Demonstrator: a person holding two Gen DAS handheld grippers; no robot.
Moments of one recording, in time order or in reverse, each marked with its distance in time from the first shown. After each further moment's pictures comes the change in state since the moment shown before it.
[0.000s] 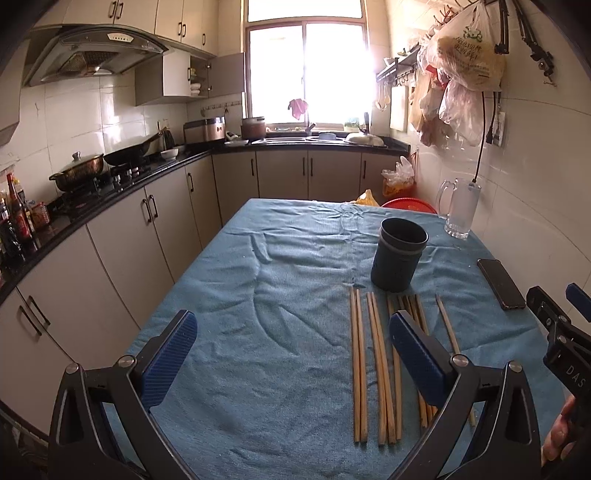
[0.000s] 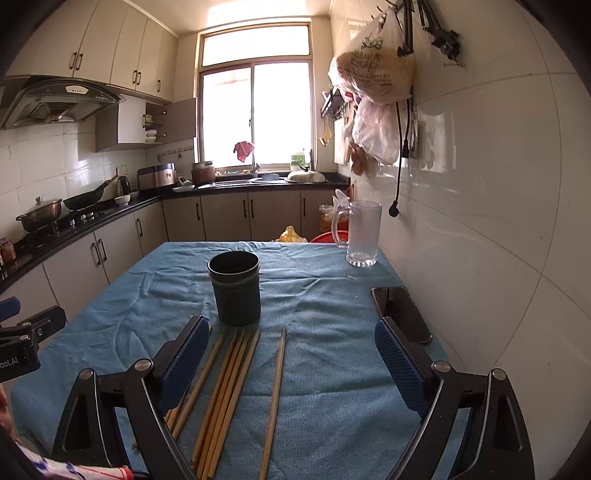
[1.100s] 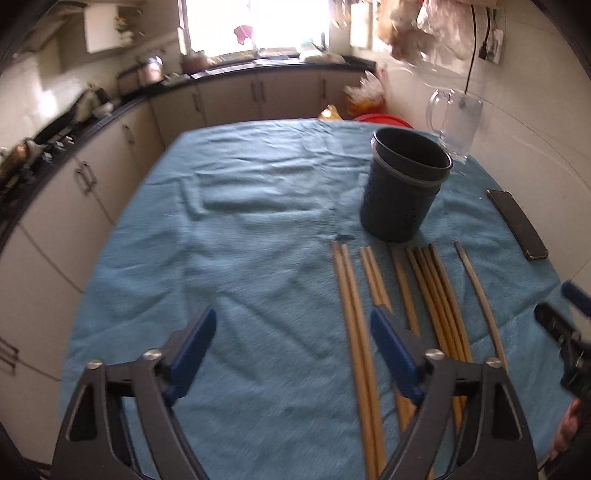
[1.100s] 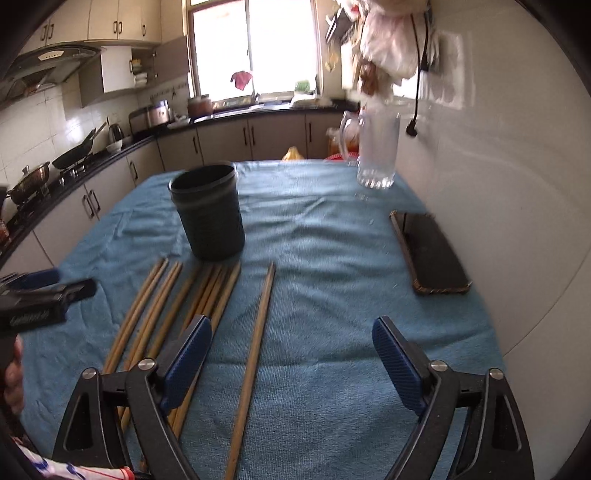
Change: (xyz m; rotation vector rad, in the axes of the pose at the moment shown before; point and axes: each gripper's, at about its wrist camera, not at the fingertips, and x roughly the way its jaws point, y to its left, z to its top) left arm 0.163 -0.031 0.007 0.137 0.324 -0.164; right arm 0.104 -0.025 -0.035 0.028 0.315 0.063
